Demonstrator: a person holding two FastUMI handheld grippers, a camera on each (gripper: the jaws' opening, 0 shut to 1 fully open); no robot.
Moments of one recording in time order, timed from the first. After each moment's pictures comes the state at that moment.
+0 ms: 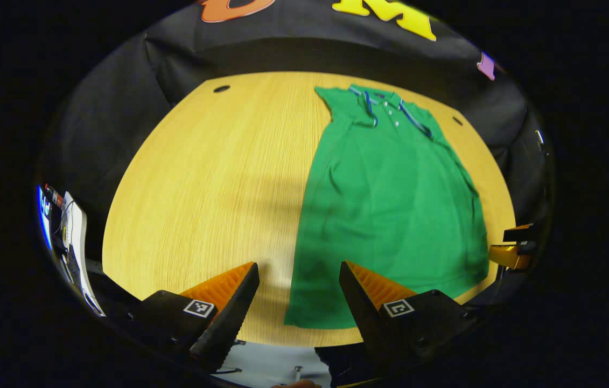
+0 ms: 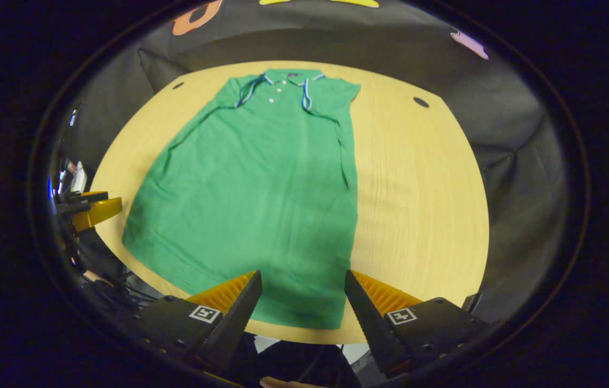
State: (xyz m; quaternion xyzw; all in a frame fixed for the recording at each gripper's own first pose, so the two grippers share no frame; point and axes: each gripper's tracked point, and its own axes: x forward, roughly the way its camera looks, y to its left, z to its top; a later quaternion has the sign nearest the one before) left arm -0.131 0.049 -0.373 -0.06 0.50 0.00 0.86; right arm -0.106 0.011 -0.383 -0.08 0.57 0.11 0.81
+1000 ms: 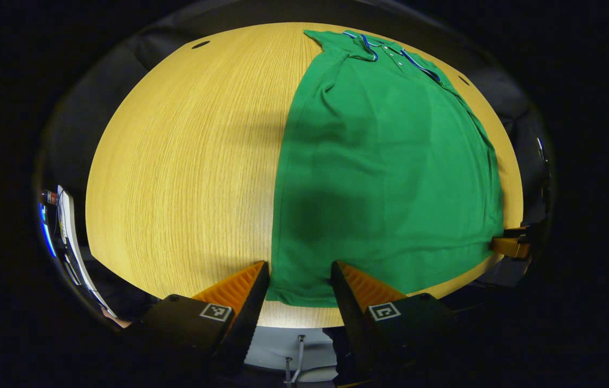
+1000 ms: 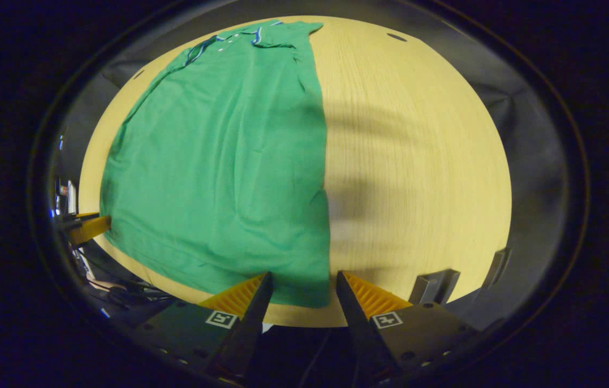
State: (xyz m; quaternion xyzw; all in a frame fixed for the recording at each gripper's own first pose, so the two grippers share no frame) left arm -0.163 0.025 -0.409 -0.06 0.61 -0.03 0.79; right arm -0.140 -0.015 -0.431 -0.03 0.67 0.09 0.74
